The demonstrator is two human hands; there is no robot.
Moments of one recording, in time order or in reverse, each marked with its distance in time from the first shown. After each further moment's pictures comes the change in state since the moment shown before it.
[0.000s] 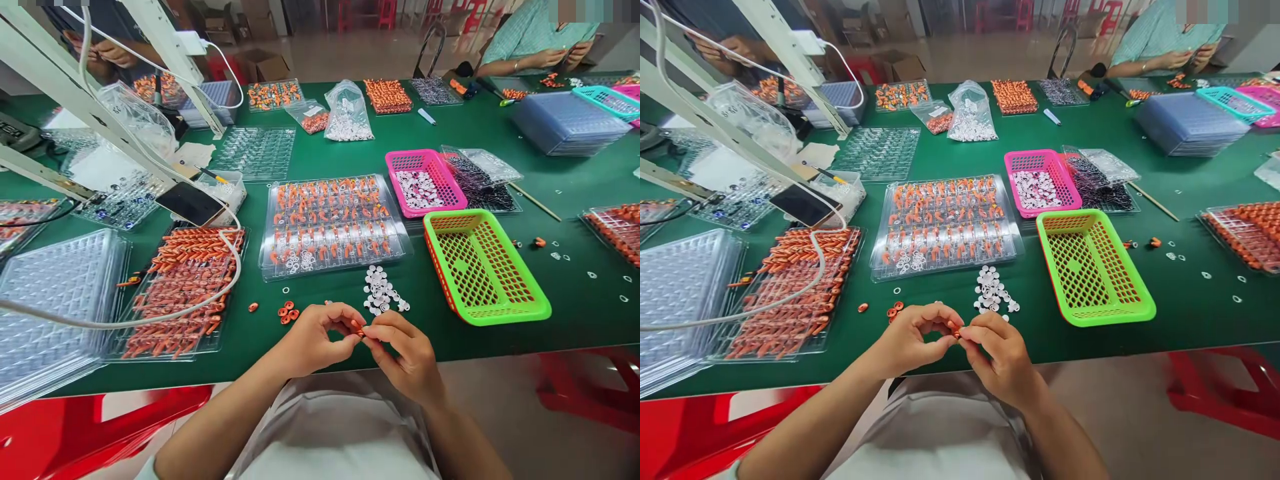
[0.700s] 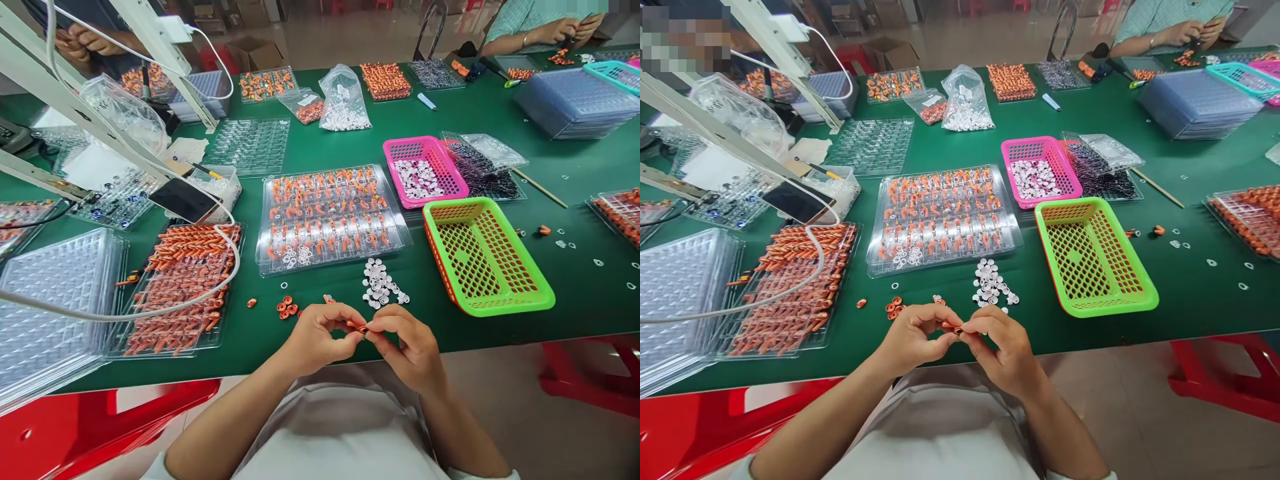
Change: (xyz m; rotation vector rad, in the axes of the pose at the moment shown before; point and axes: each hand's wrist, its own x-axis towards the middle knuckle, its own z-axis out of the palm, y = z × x) left_hand -0.002 -0.016 0.013 -0.127 0.083 -0.006; right_hand -0.003 0.002 -0.003 0.096 0.039 0.072
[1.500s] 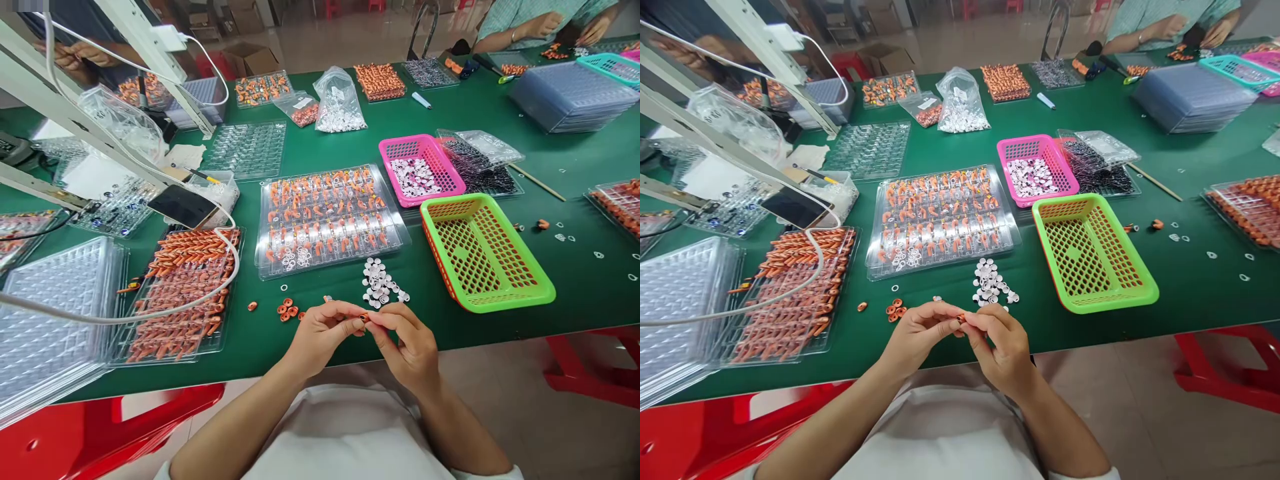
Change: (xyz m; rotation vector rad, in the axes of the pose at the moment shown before) left_hand 0.002 -0.003 0.011 -0.446 0.129 -0.148; right_hand -0.002 -0.002 0.012 -0.134 0.170 -0.023
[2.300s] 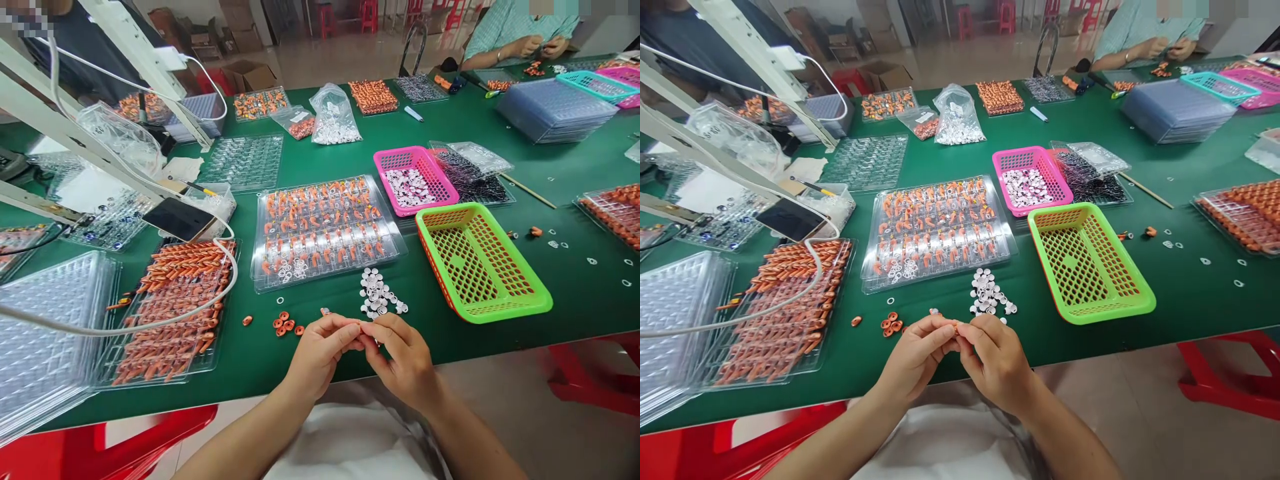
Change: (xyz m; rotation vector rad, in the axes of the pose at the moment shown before) left_hand -0.002 -0.006 0.009 -0.261 0.104 -0.176; right_hand 0.006 0.005 0.000 -0.196 -0.072 -0.187
